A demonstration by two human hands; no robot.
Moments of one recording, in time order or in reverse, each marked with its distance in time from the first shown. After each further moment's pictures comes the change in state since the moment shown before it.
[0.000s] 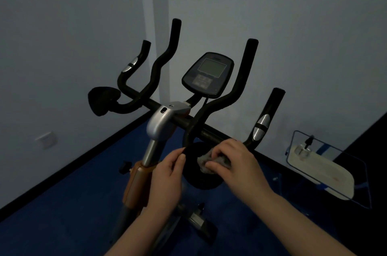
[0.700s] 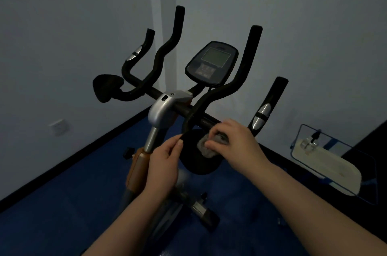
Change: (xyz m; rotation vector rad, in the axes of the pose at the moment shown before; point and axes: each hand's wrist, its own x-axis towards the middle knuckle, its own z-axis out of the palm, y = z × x) left_hand -0.008 0.019 0.004 0.044 0.054 -0.018; right_hand 0.019 0.004 -0.013 0.047 -0.095 0.027
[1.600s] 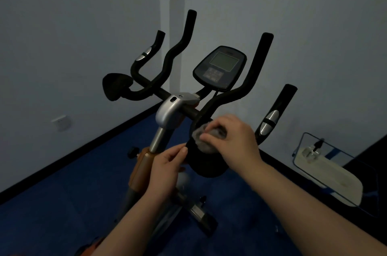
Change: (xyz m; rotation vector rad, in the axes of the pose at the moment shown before) left_hand 0.000 -0.018 -0.011 -0.211 -0.014 -0.249; right_hand 0.016 -0.026 0.013 0.005 0.124 -0.022
